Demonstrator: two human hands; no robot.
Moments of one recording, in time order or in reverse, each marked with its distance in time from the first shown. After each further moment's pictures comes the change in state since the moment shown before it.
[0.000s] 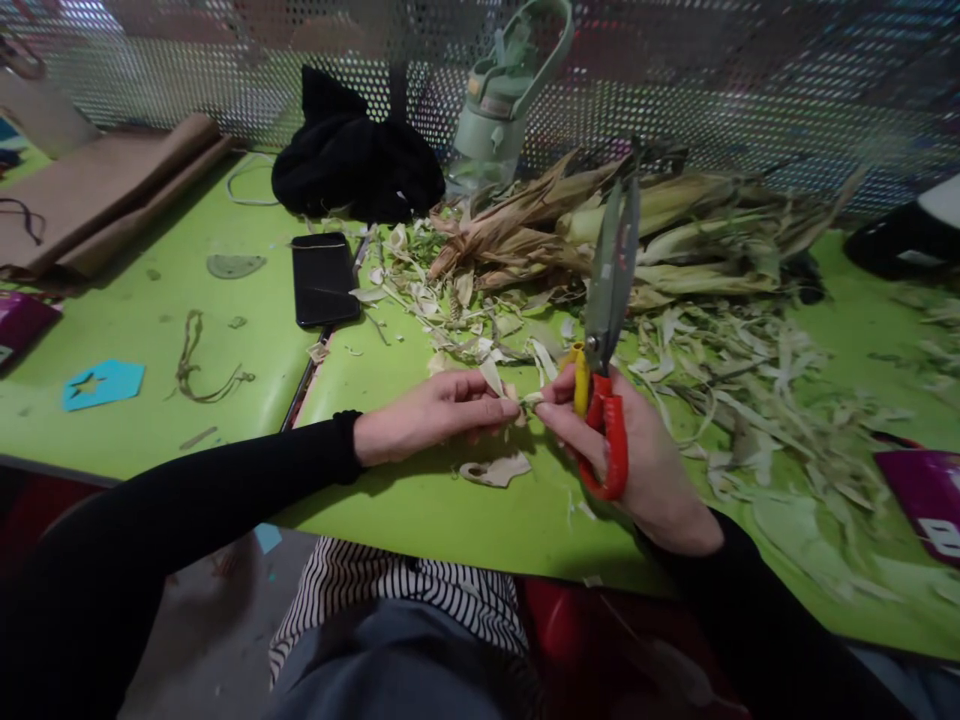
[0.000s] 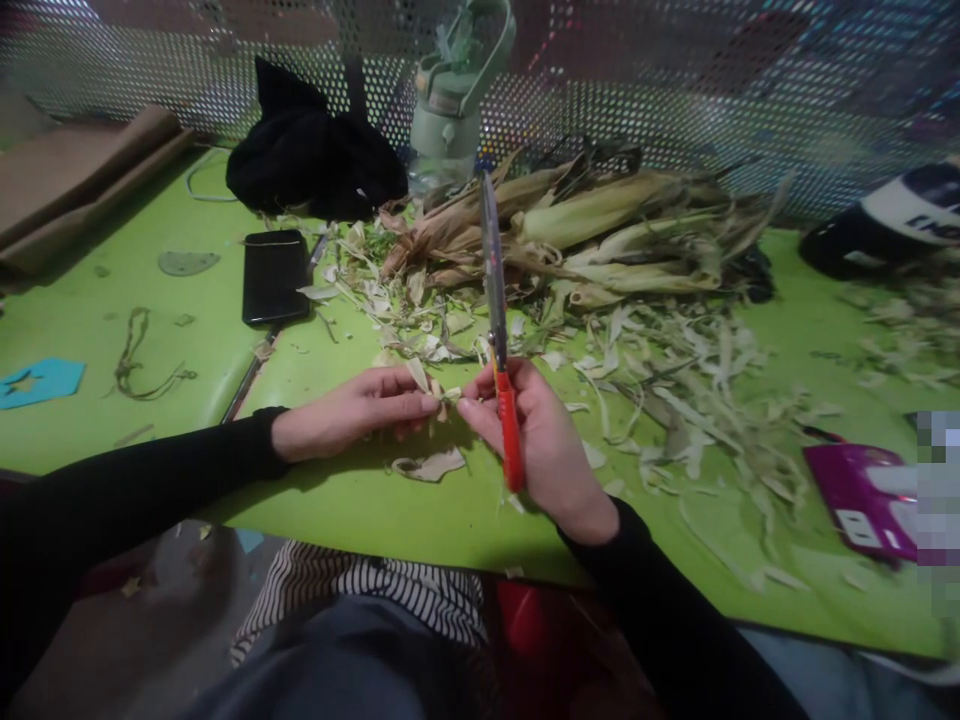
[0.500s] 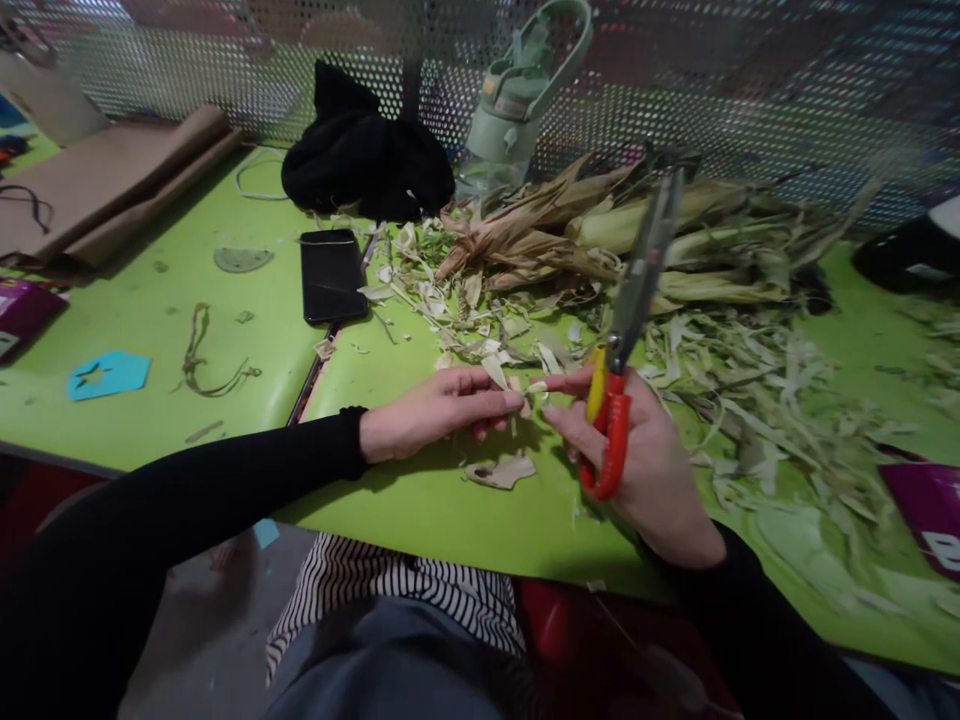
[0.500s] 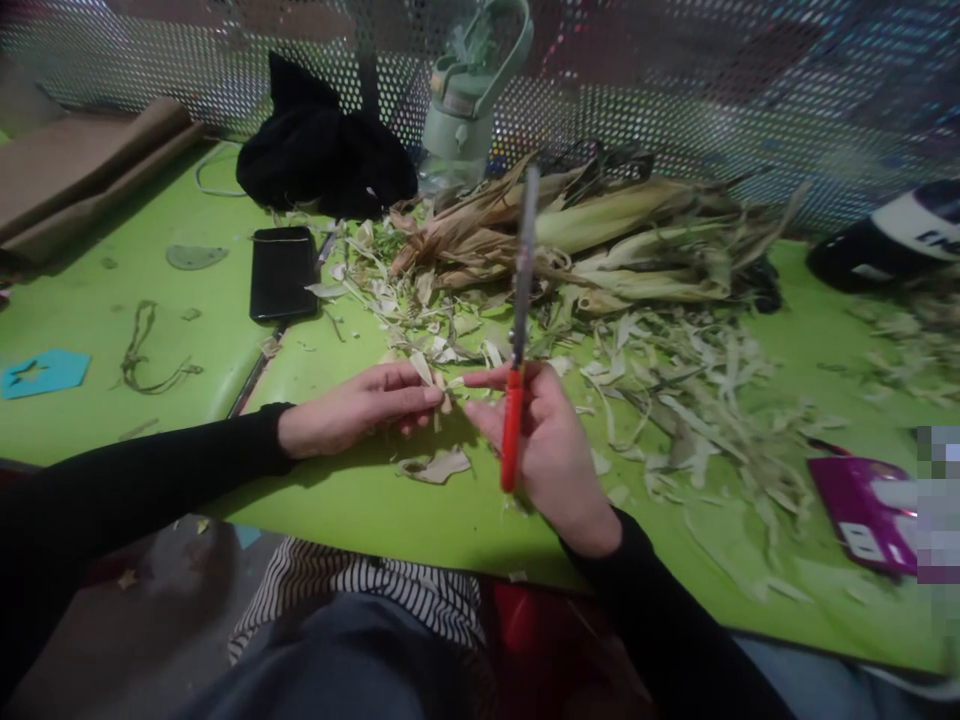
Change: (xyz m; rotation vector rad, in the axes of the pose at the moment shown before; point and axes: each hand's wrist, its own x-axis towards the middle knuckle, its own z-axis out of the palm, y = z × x) left_hand 0.003 -0.001 -0.004 -0.098 0.035 0.009; right_hand -0.003 0.004 0.001 0.042 0.039 0.028
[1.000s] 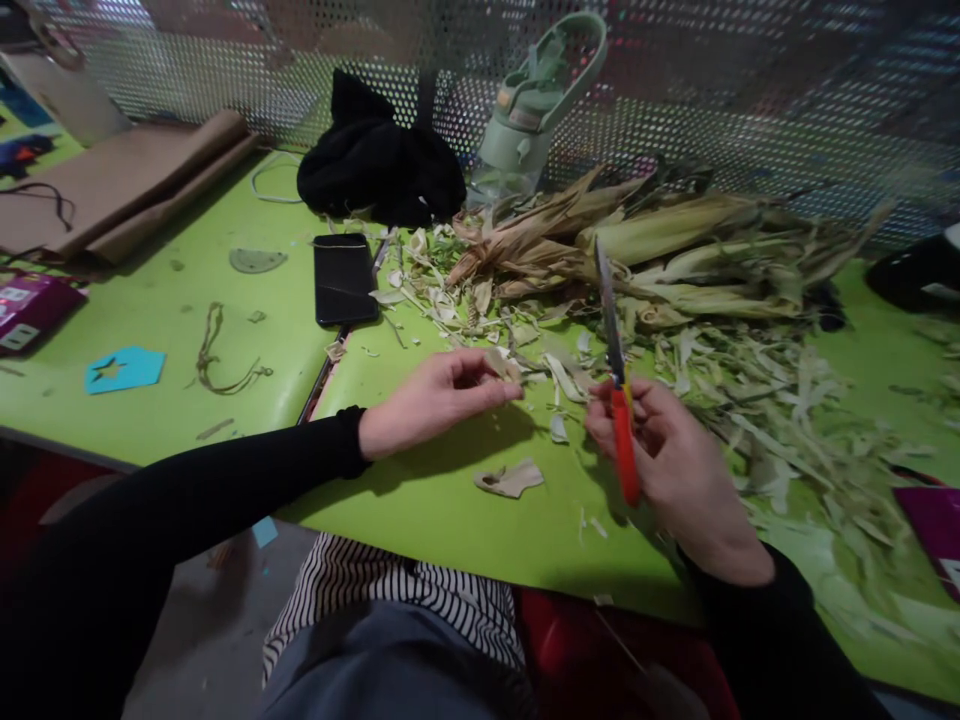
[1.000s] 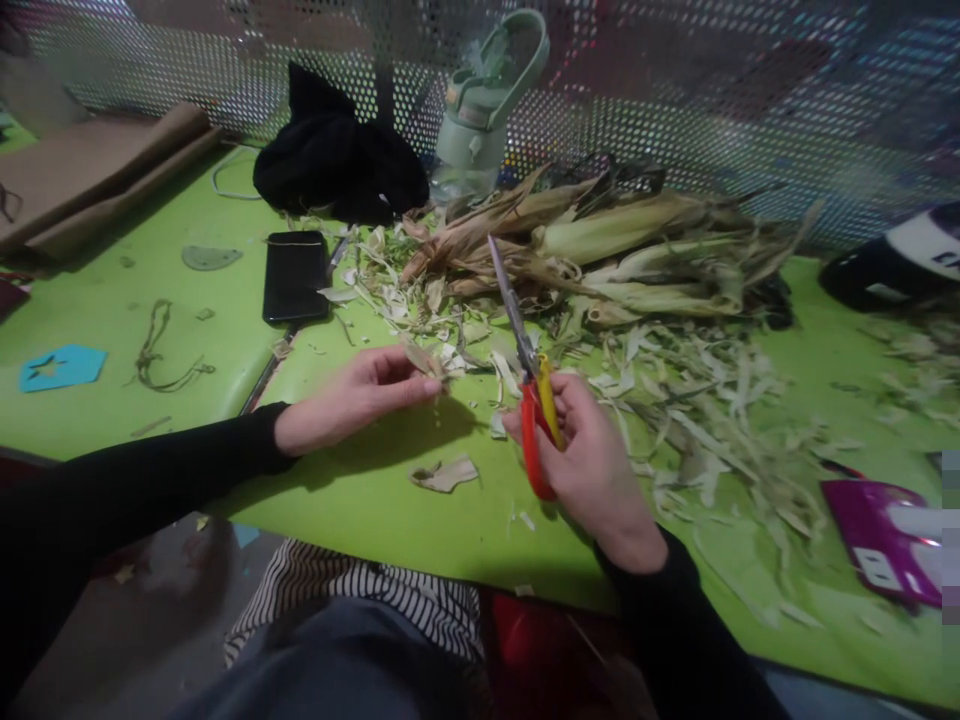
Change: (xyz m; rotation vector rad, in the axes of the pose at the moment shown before) left_hand -0.003 0.008 -0.008 0.166 0.157 0.198; right_hand 0.006 0.004 -0.023 -0.179 0.016 -0.019
